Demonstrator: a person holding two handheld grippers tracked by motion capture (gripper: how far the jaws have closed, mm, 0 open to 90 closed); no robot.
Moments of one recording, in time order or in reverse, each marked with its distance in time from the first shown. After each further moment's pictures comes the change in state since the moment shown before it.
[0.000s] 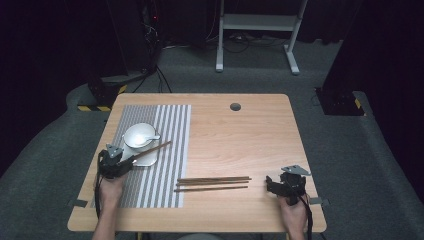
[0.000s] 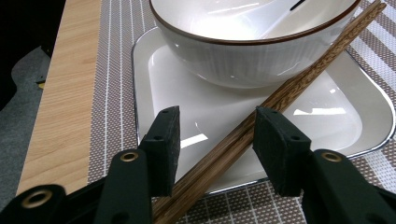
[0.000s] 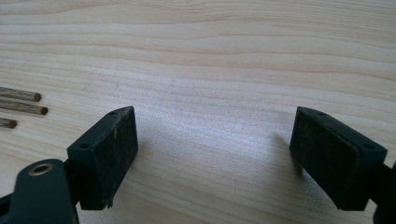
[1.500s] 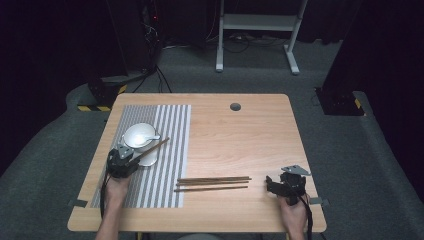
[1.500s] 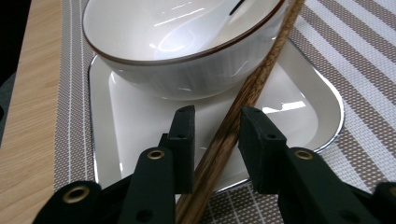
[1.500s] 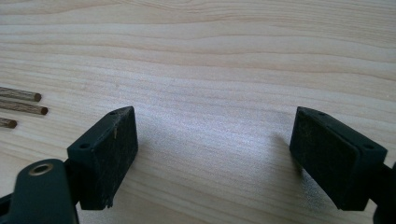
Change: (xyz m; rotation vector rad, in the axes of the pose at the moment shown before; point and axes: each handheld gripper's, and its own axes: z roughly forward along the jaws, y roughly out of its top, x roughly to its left) left arm -0.021 0.007 0.003 0.011 -0.044 0.113; right arm 0.000 0.000 0.000 0.000 0.000 0.001
